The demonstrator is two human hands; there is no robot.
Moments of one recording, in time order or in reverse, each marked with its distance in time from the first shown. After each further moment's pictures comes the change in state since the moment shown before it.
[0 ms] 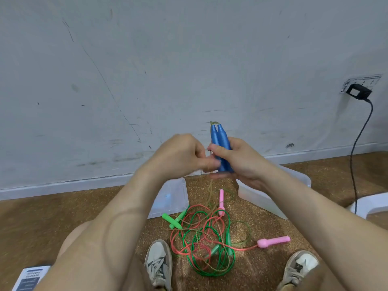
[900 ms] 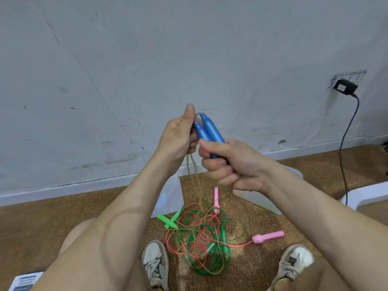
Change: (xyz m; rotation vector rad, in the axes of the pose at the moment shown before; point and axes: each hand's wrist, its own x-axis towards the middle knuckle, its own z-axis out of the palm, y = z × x) left_hand 0.020 0.025 0.014 -1.076 0.262 -0.037; right_hand -0.029 -0.020 -0.003 0.321 -0.352 0.187
